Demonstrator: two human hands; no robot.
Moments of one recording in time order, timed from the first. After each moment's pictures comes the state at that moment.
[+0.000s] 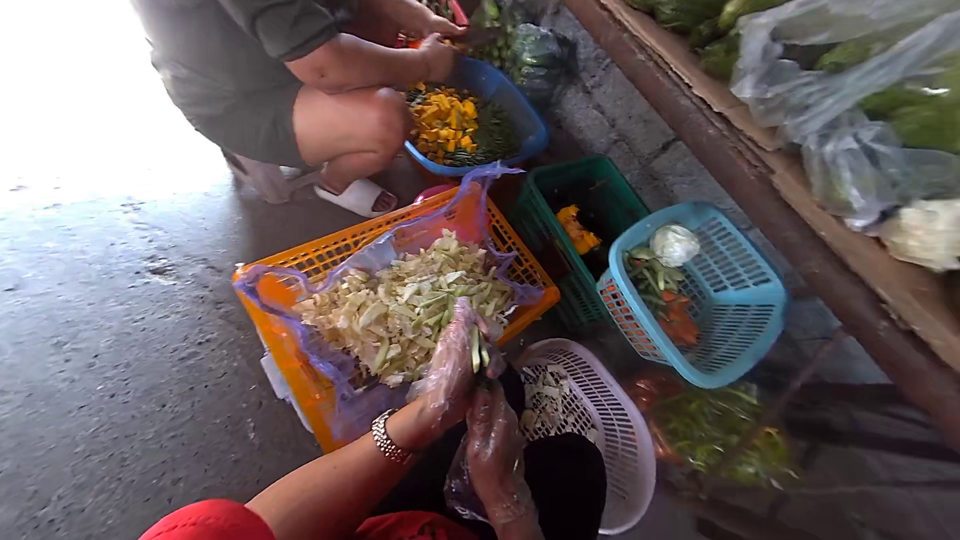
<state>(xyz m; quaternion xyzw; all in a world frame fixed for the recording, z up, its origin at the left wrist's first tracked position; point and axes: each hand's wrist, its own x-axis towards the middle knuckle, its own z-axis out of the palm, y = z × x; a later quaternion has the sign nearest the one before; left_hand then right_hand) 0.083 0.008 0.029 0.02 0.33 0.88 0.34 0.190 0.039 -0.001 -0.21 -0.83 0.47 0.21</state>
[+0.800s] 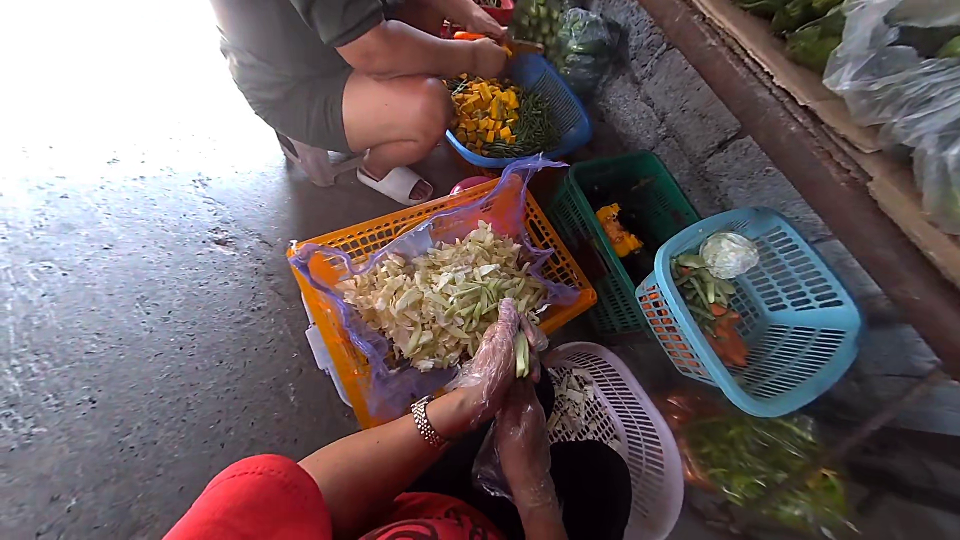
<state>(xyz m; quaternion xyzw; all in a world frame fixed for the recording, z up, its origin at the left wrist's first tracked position) 0.082 0.008 0.021 0.03 0.38 0.85 0.36 0.180 0.039 0.000 -0.25 -0.85 0.45 0.13</state>
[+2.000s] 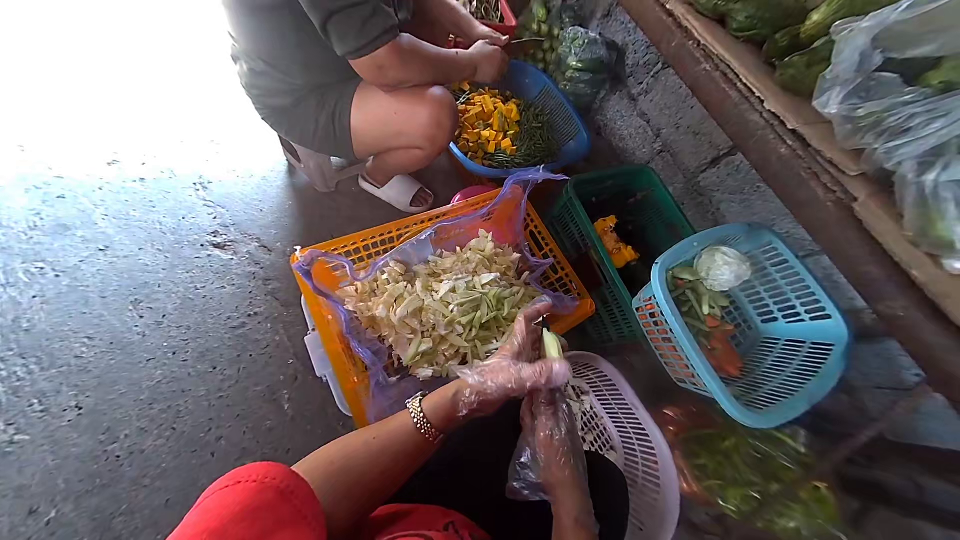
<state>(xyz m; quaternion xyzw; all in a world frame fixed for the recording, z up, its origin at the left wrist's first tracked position) 0.066 0.006 0.011 0.23 0.42 0.77 0.42 0.185 0.074 0.015 -0.31 -0.78 0.54 0.09</state>
